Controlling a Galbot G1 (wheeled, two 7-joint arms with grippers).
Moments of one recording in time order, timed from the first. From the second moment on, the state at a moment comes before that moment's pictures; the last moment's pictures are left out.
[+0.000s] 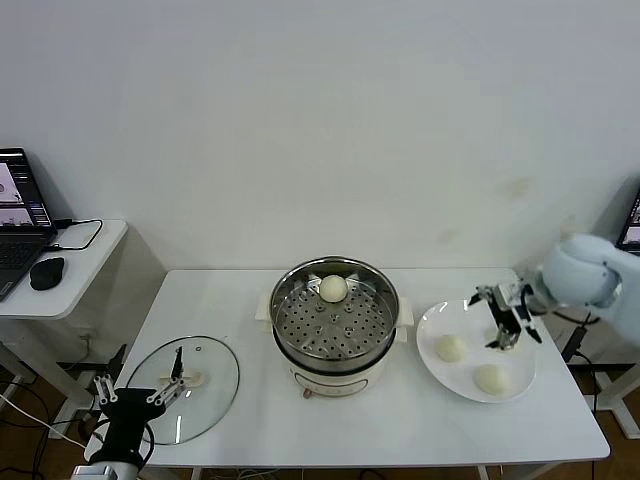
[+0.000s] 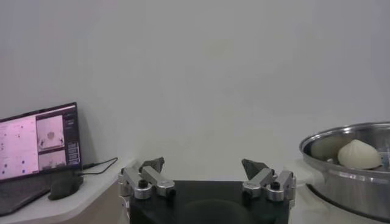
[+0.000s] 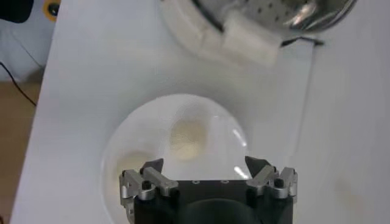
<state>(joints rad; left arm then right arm) 1.81 -1.25 -0.69 -2.27 -0.12 -0.01 -0.18 0.32 0.38 -1.13 1.65 0.04 -0.27 -0.94</state>
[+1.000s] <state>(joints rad) 1.83 -1.28 -0.72 -2.26 -0.12 -0.01 -0.18 -0.08 0.67 -0.82 1.26 -0.10 -0.23 -0.93</state>
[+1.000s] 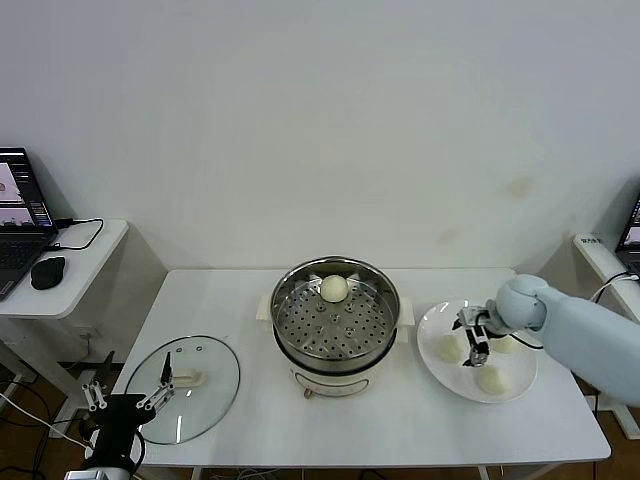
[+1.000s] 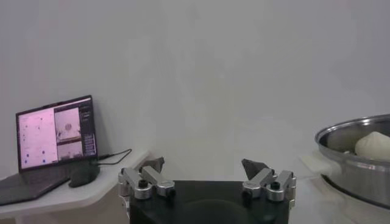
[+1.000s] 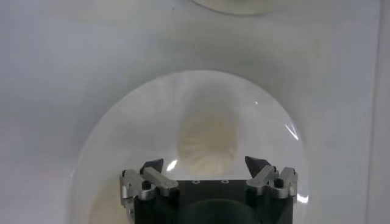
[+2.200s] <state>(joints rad) 1.81 -1.27 -0.70 -2.27 -0.12 -0.01 -0.18 0.21 0.58 -0.94 1.39 0.05 -0.30 -1.00</state>
